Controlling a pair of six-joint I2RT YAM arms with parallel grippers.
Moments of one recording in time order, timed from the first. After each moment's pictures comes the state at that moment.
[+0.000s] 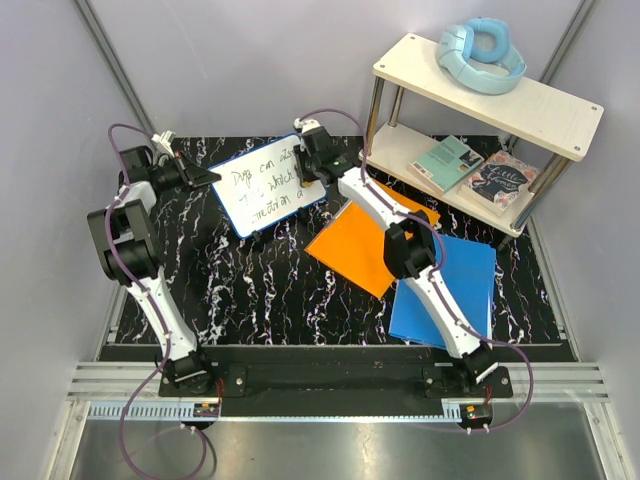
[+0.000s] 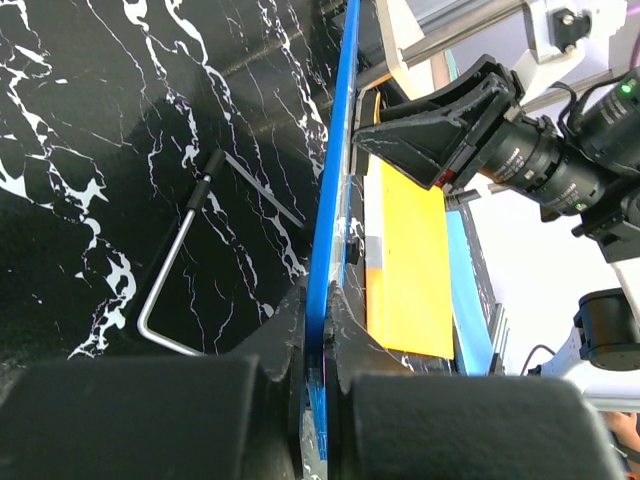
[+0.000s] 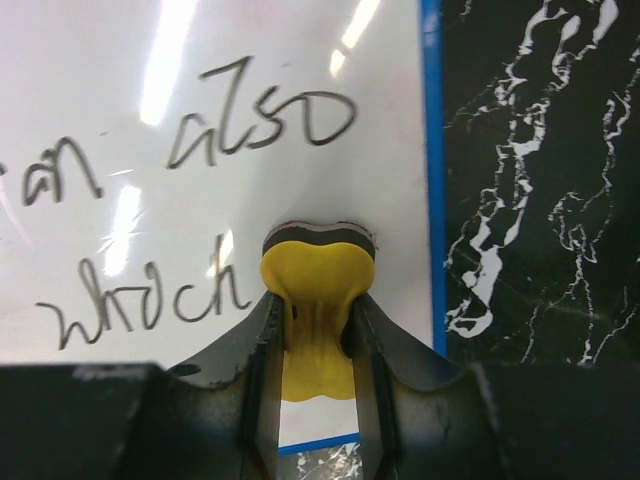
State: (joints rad) left arm 0.35 2.14 1.55 -0.06 1.21 -0.35; right arm 0.61 2.70 2.61 -0.49 0.06 0.18
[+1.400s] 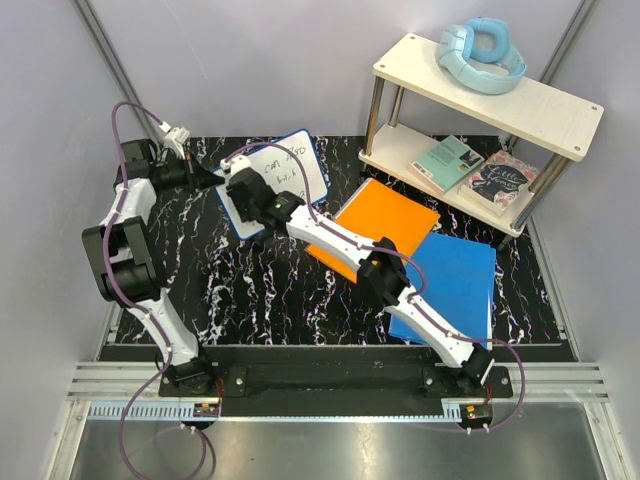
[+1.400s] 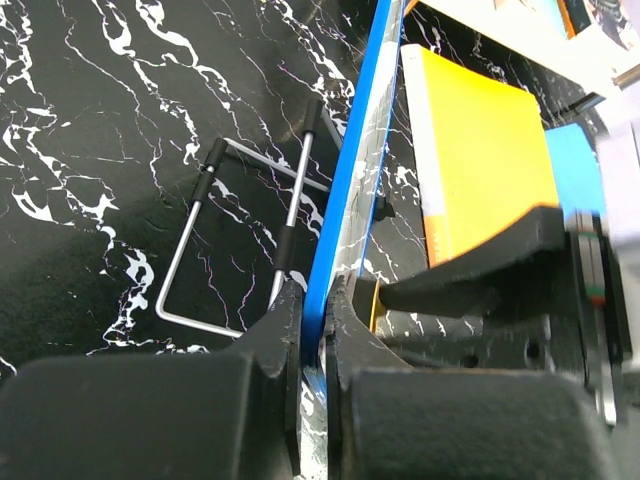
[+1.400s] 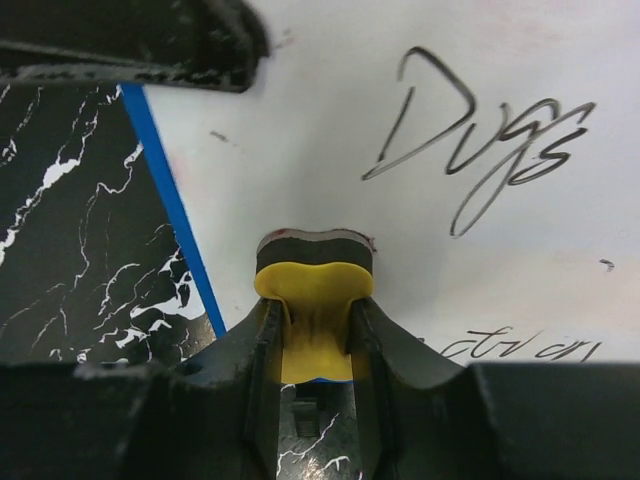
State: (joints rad) left arm 0.29 1.89 1.46 -0.34 1.08 0.15; right arm 0.95 2.70 2.68 -0.52 0.27 0.18
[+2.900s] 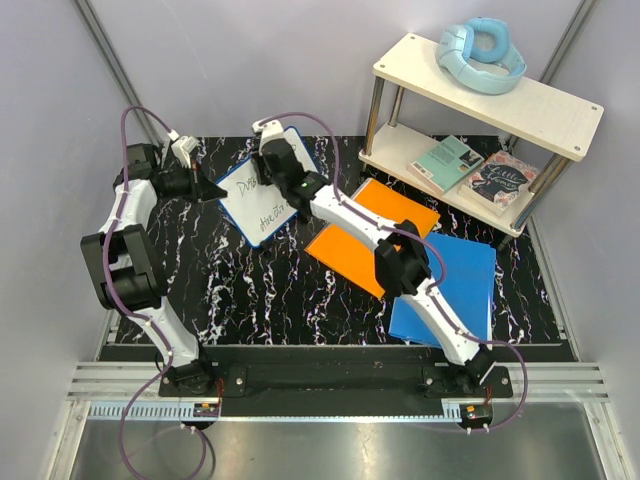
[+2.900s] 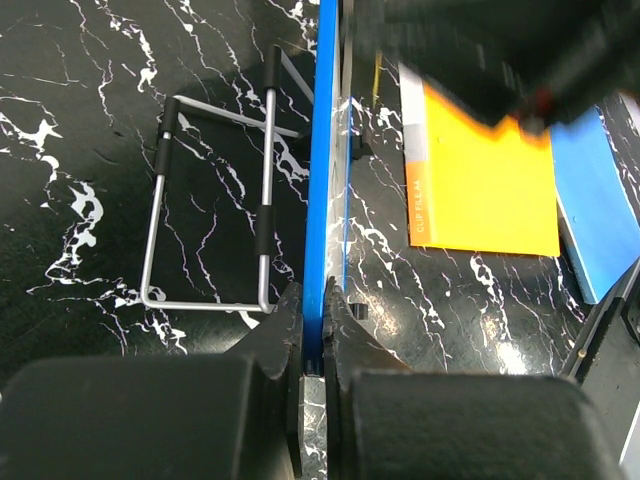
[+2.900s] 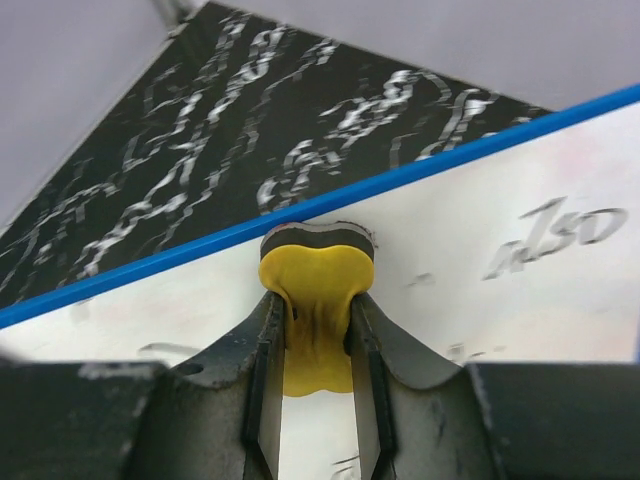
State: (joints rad) left arm 0.27 1.81 1.44 -0.57 1.02 0.29; right arm 0.81 2.54 2.42 -0.17 0.26 0.20
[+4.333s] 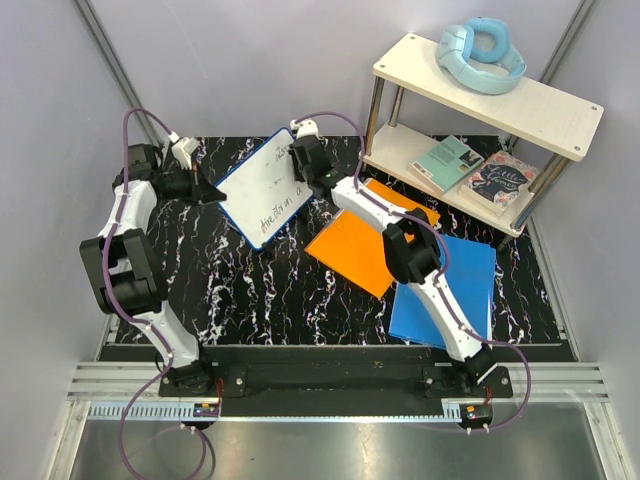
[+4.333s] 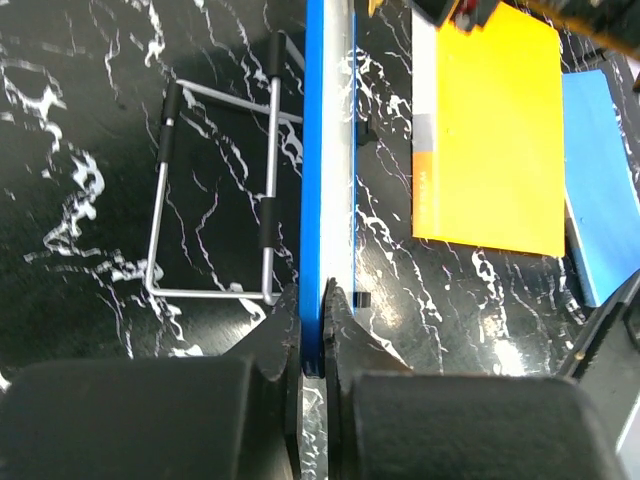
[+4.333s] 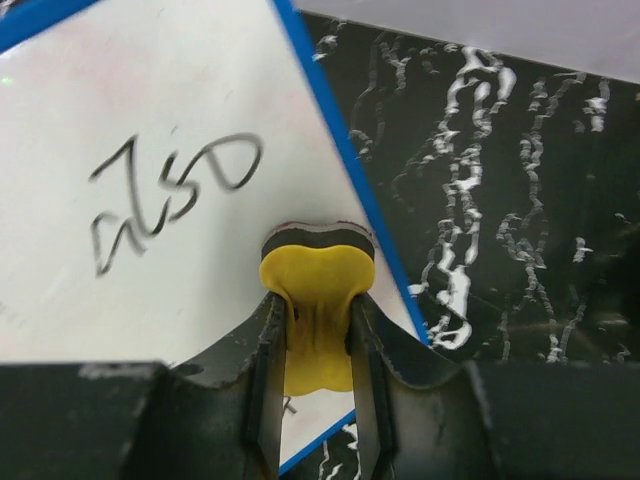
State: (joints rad) left arm 0.26 1.78 1.43 -0.61 0.96 0.28; right arm 0.67 2.56 2.32 -0.20 0.31 0.20
